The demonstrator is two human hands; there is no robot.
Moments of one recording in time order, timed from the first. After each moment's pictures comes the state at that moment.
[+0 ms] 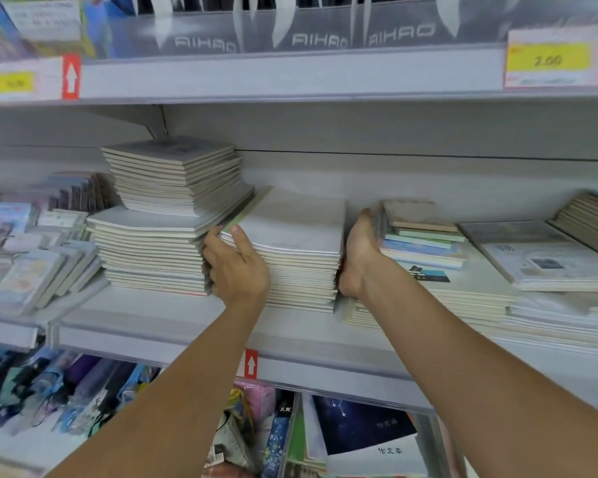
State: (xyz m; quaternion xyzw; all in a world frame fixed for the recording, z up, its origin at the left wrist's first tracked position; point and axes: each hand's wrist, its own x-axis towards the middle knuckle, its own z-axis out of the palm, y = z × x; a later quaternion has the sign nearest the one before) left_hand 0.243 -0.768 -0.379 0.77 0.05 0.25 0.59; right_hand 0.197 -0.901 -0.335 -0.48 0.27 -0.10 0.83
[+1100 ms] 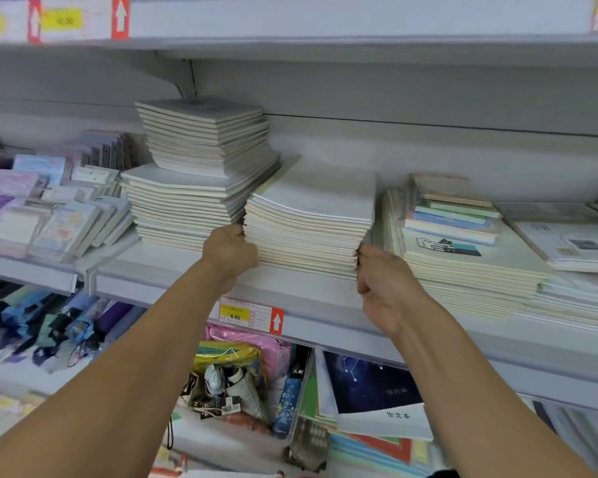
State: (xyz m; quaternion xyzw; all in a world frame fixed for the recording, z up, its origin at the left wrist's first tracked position) left_hand 0.269 -0.683 -0.402 0.78 -0.05 -0.04 0.62; right_hand 0.131 -0.867 -0.385 -0.64 0.25 -0.11 0.71
